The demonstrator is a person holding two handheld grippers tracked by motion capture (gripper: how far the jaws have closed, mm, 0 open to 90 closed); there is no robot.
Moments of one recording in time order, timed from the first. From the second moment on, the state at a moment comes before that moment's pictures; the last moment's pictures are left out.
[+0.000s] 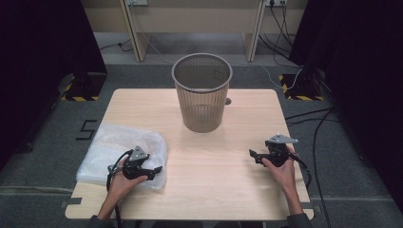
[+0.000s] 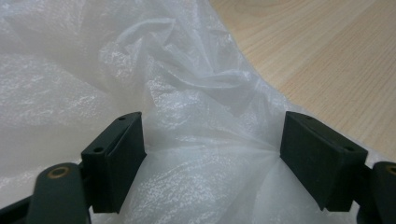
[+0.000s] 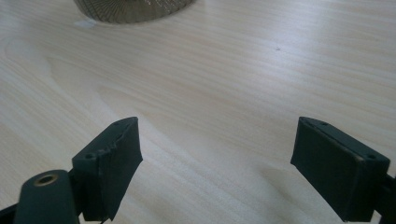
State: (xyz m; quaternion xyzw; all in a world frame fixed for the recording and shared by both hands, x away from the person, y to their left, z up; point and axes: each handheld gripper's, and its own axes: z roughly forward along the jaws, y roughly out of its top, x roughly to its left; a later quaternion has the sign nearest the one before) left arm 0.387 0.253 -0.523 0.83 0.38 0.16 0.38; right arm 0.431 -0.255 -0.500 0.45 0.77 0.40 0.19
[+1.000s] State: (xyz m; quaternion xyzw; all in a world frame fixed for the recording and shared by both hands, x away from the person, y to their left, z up) left arm 0.387 0.253 -0.523 0.83 0.38 0.16 0.38; right arm 0.494 -0.222 -0.395 0.42 0.77 0.42 0.22
